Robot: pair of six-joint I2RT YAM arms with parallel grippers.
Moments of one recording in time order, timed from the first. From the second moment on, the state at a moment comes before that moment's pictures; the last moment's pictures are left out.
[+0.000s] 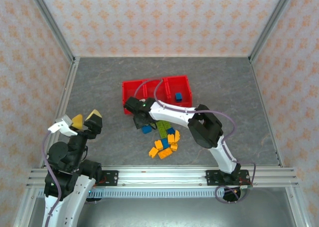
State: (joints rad) left arm -0.18 0.03 0.58 -0.54 -0.13 -0.60; right arm 1.02 2.16 1.74 -0.89 0.20 0.58
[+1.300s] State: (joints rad) left arm -0.18 0.04 0.57 -0.52 -0.13 -0.60; right arm 1.05 2.23 1.78 -0.83 0.20 0.55
